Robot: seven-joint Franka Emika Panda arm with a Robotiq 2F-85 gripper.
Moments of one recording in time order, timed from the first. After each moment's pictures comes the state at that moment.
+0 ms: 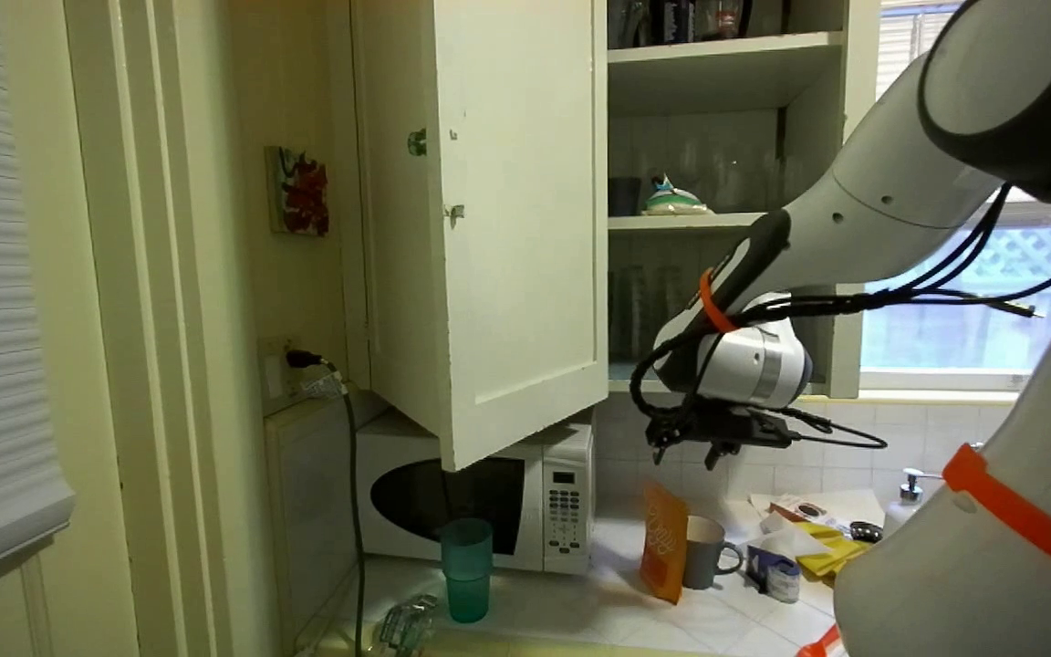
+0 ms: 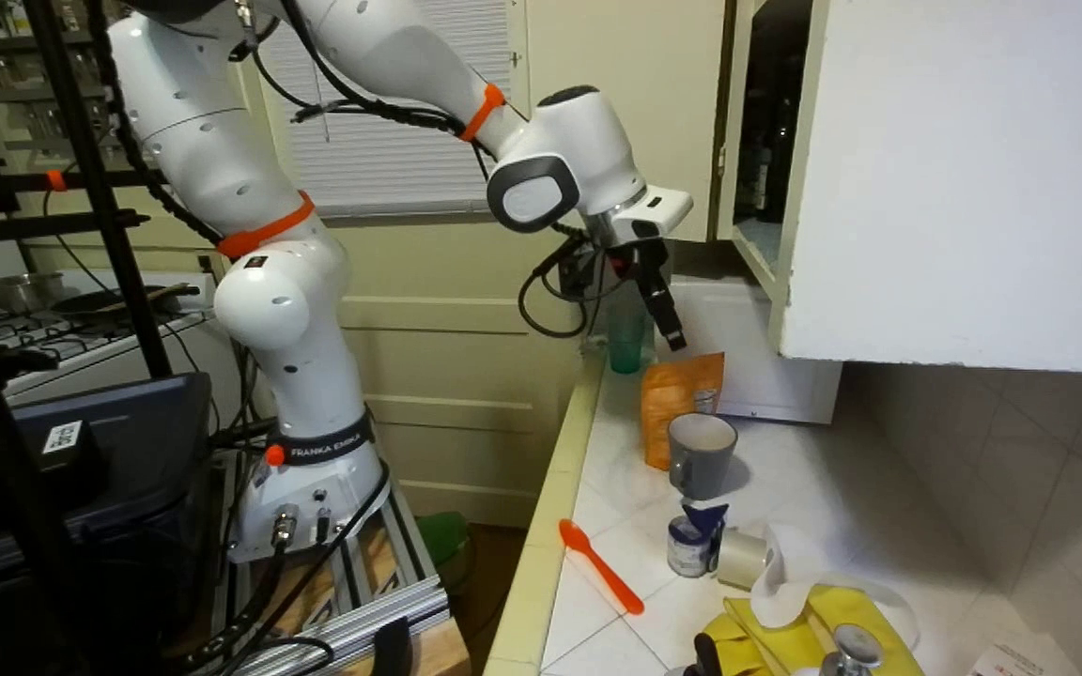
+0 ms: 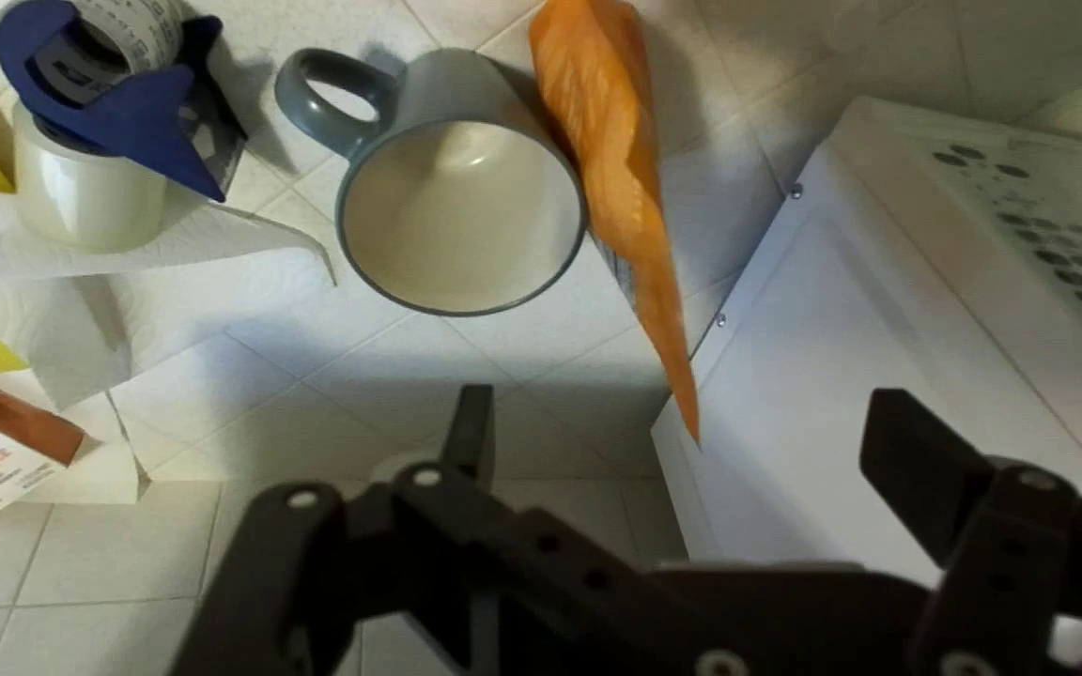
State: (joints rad) arm -0.35 -0.36 -0.07 -2.71 0.26 2.82 -0.14
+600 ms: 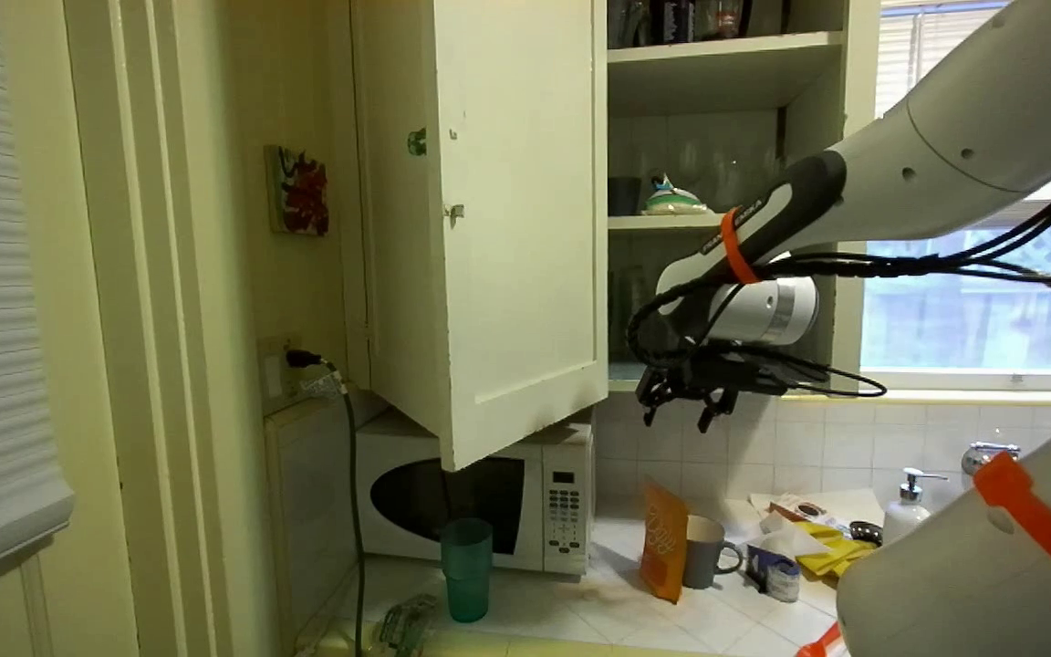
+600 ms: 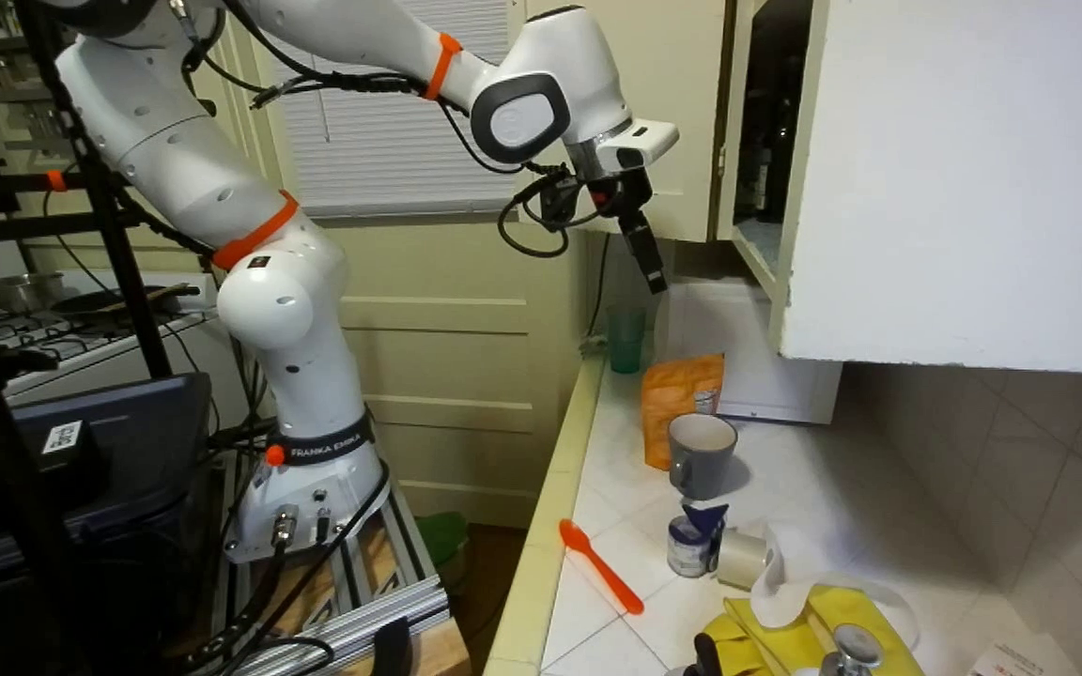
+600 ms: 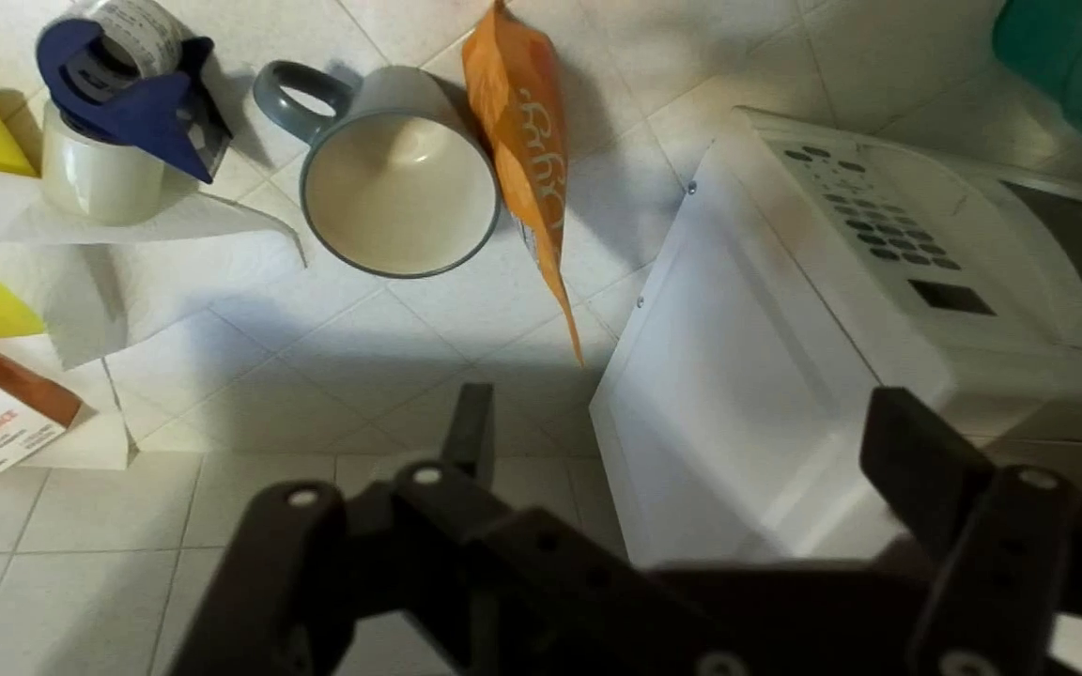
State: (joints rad) arm -0.31 -0.54 -0.07 -2.64 0.12 2.53 0.02
